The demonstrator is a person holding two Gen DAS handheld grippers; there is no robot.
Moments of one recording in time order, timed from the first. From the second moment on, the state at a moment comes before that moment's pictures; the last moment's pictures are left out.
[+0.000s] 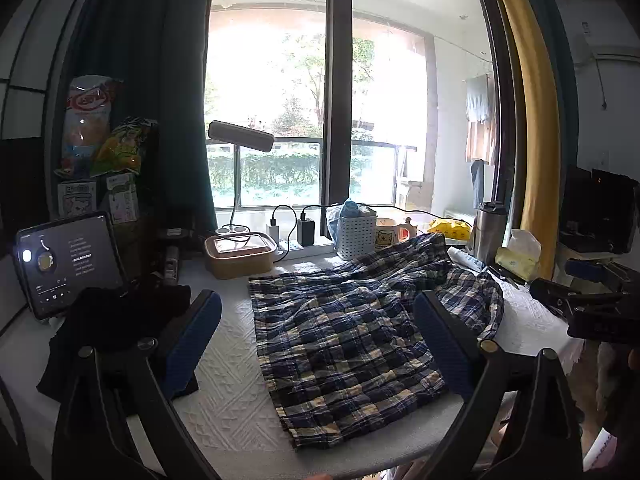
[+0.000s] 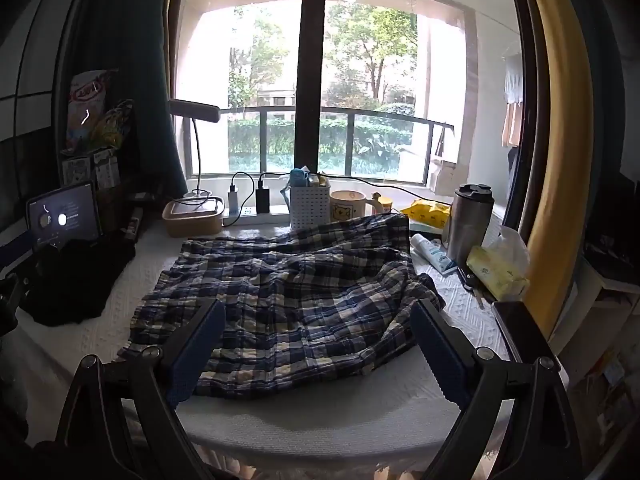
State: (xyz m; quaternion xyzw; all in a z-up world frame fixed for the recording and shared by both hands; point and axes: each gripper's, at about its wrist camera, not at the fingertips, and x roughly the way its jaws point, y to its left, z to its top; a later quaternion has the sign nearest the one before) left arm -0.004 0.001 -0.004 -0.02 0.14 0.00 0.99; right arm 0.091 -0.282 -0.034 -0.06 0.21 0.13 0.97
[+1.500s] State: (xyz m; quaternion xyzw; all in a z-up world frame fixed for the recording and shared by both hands) left arm -0.002 0.001 -0.006 -0.02 0.15 -0.01 0.99; right arm 0.089 -0.287 -0.033 -0.06 0.21 0.13 0.97
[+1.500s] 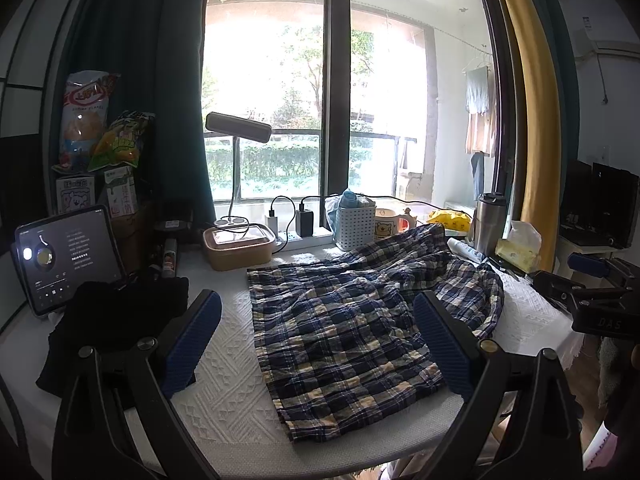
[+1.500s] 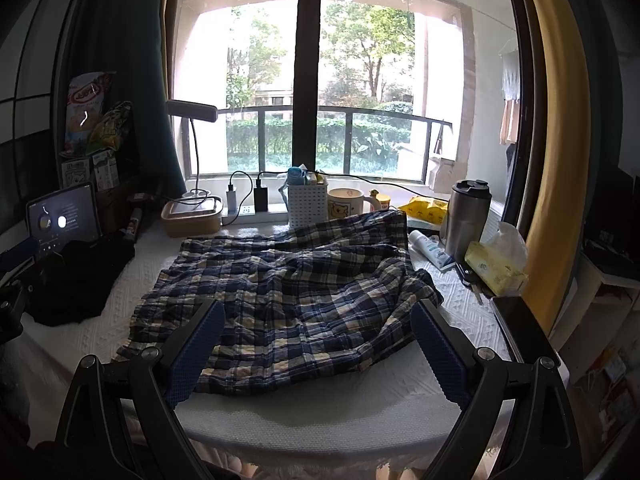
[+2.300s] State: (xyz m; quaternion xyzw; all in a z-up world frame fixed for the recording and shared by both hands) left arm -0.002 0.001 -0.007 -0.02 0.15 -0.01 0.99; right arm 0.088 -0.289 -0.035 -0.06 0.22 0.13 0.97
